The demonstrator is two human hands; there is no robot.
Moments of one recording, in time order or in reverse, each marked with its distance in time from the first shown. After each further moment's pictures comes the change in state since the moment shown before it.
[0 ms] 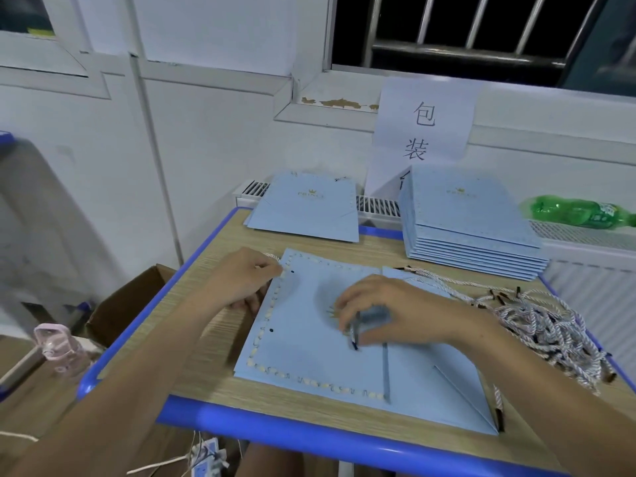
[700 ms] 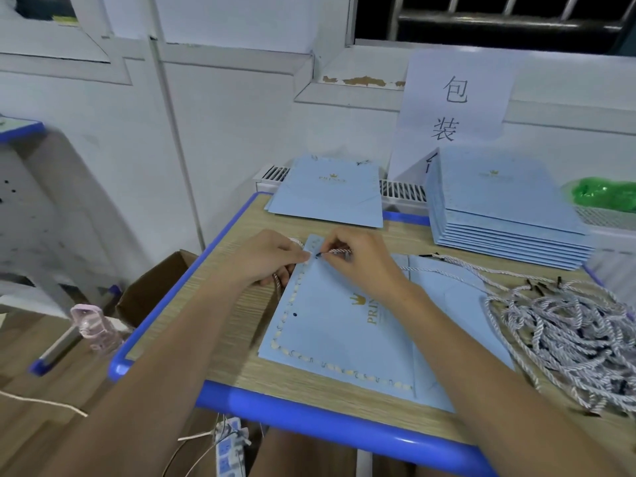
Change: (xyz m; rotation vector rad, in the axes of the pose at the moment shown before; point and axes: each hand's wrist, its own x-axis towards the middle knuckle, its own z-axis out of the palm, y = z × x) left_hand 0.018 -0.010 0.001 -0.138 -0.080 0.016; right_hand 0.091 0.004 0.035 0.170 0.598 0.116
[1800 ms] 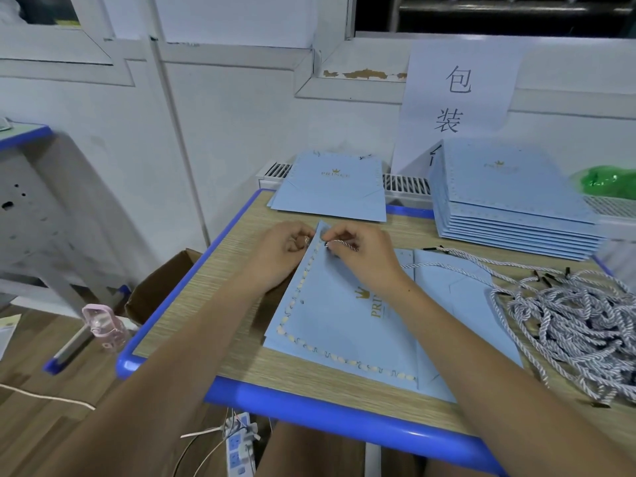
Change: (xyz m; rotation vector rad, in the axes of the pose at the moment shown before) left_hand 0.003 -0.006 0.020 0.008 0.188 0.328; right_hand -0.001 0.000 0.007 0.253 0.134 0.157
